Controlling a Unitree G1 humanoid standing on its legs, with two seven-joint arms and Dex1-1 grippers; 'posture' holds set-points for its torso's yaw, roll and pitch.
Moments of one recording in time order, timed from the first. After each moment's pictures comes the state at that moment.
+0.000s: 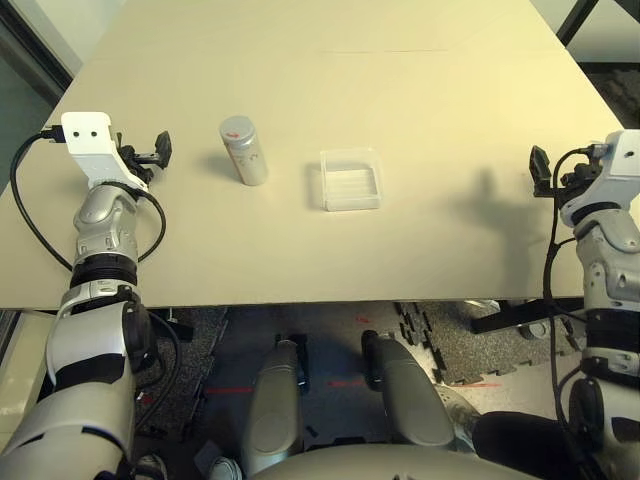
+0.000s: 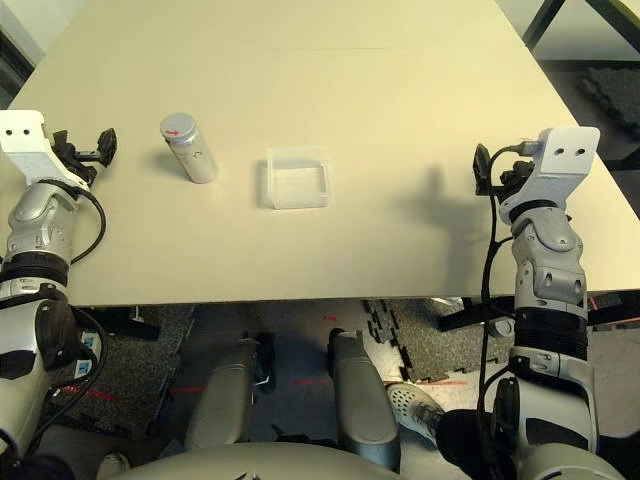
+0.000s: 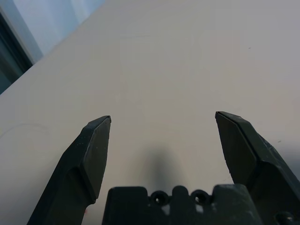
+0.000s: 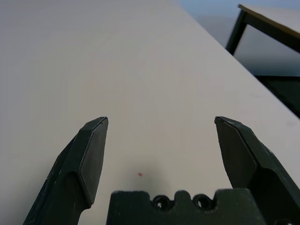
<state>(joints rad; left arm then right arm) -0.79 0.61 0.34 1.05 -0.21 -0.21 -0.35 -0.44 -0.48 -0.37 0.27 0.25 0.15 0.22</state>
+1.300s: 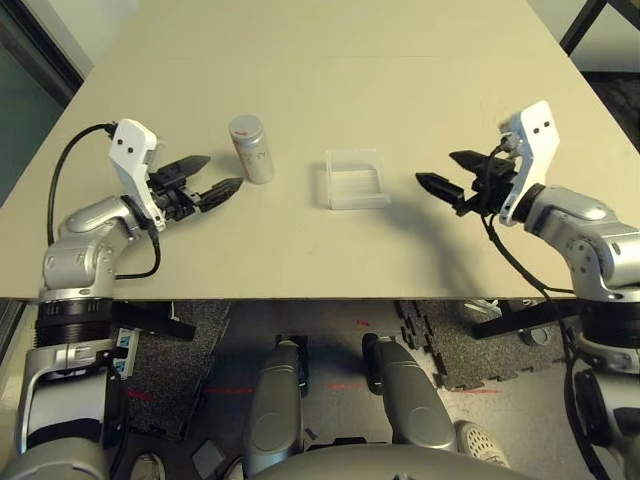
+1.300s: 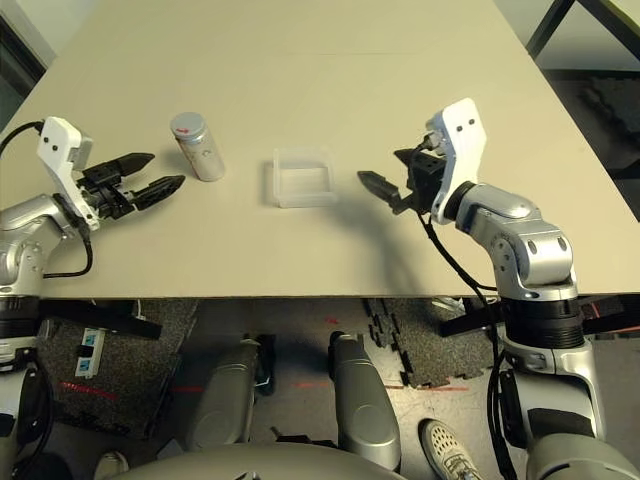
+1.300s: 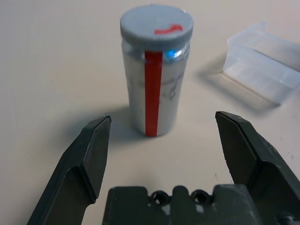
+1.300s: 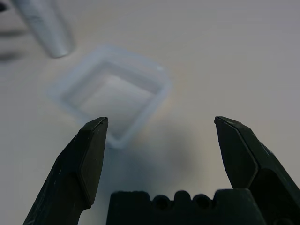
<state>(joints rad) -0.53 0.65 0.17 0.30 -0.38 0.34 -0.87 -0.50 -0.54 -0.07 -0.17 0.46 0.78 0.61</state>
